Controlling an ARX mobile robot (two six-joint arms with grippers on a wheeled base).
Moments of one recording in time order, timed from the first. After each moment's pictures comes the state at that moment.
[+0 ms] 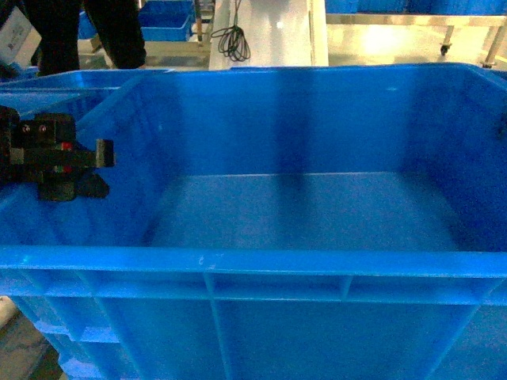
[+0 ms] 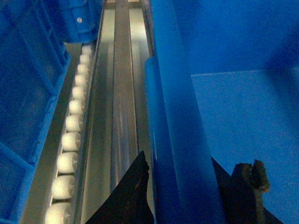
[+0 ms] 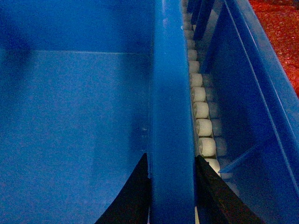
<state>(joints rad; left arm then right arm) -0.20 1.49 0.68 0.34 -0.09 -0.05 0.08 1.38 0.74 0.03 0.10 0.01</state>
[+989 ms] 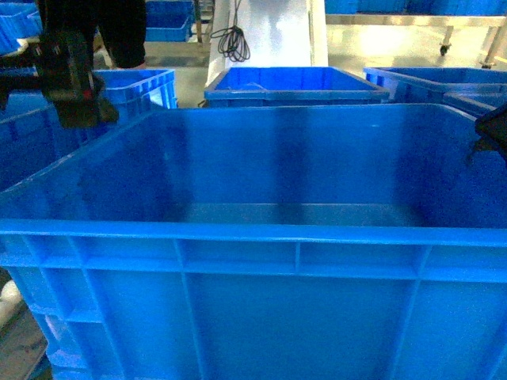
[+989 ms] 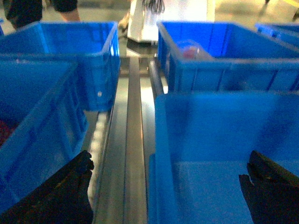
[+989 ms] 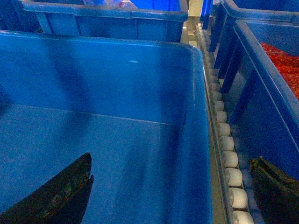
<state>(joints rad) -0.15 1.47 0.68 0.60 -0.08 -0.05 0.13 1.37 0.66 0.31 0.06 0.01</state>
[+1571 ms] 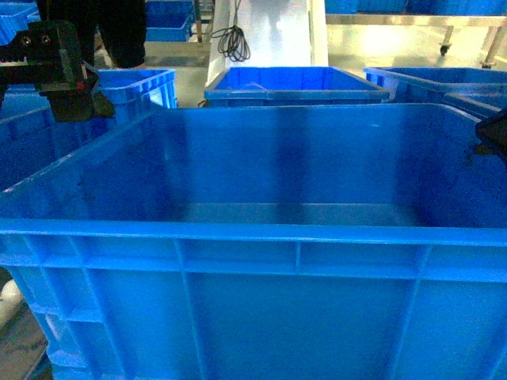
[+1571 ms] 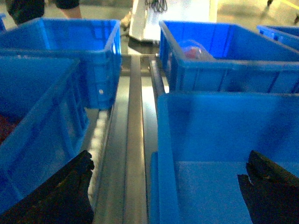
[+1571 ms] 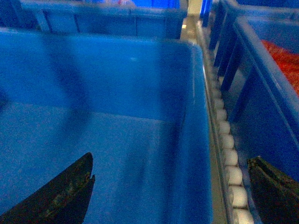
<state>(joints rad) -0.16 1.47 0.67 0.60 -0.09 -0.07 0.13 1.37 0.66 0.31 0.06 0.01</state>
